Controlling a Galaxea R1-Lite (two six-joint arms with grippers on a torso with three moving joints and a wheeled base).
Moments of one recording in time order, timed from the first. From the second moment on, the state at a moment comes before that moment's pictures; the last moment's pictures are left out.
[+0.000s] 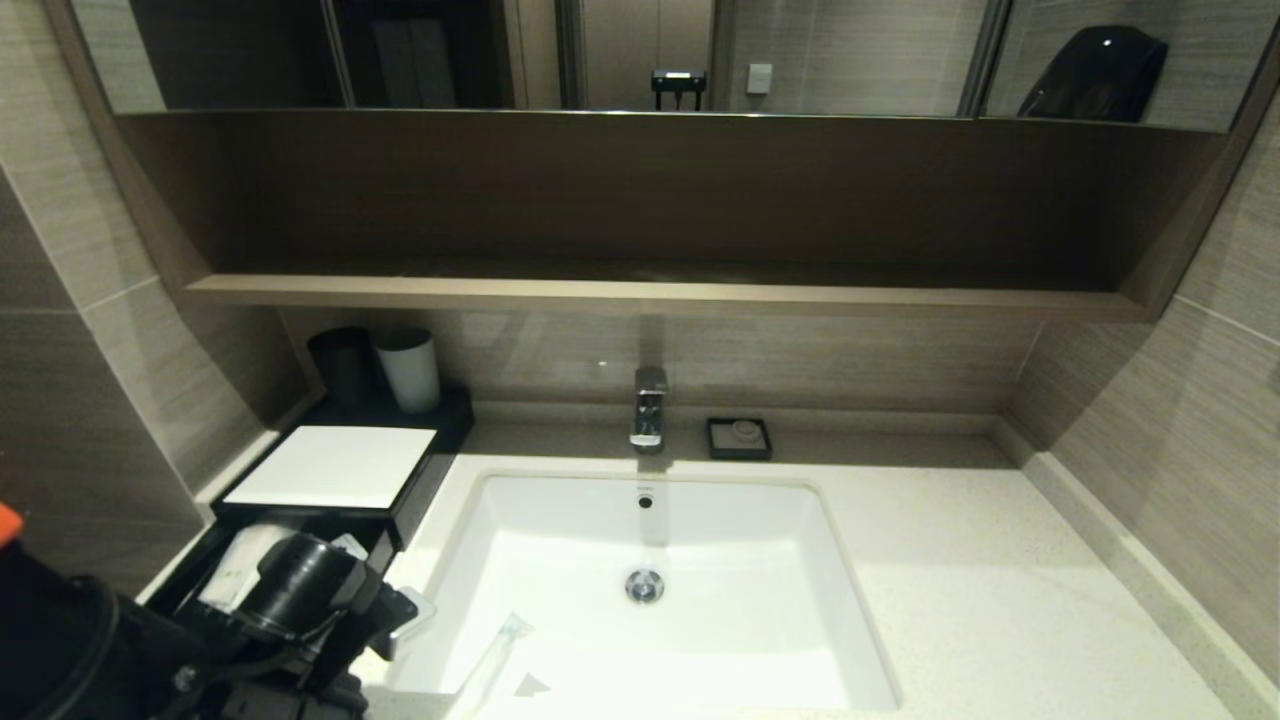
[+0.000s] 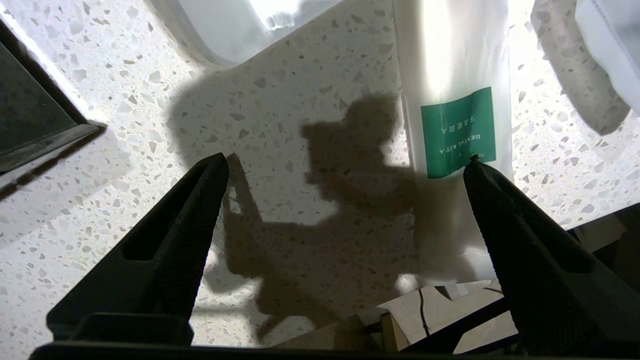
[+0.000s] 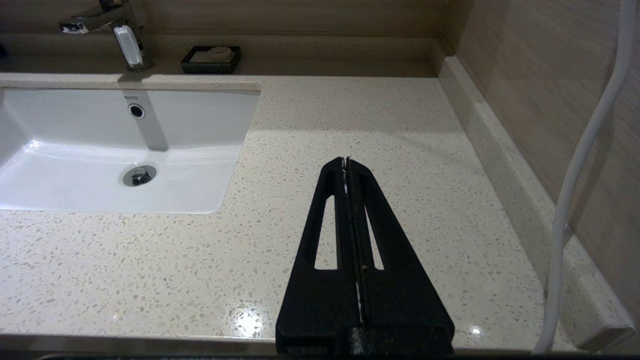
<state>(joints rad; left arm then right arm) -0.34 1.75 -0.43 -0.10 -0.07 0.27 0.00 0.00 0.00 0.00 0.00 0.00</state>
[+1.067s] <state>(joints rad) -0.34 1.74 -0.44 -0.06 -0.07 0.27 0.00 0.00 0.00 0.00 0.00 0.00</state>
